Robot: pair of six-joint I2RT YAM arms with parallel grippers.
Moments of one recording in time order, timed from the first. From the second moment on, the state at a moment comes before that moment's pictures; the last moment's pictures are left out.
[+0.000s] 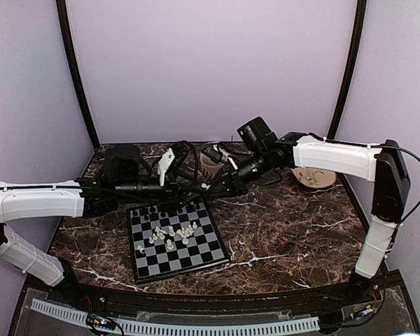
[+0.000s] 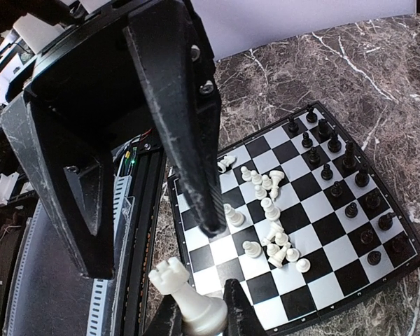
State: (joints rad) left arm -0.84 1.32 0.83 0.21 0.40 0.02; right arm 0.77 1.82 1.48 -0.51 -0.94 -0.24
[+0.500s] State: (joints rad) left arm -0.84 1.34 0.84 0.23 0.39 -0.01; right arm 0.80 1.82 1.48 -0.51 -0.94 -0.26
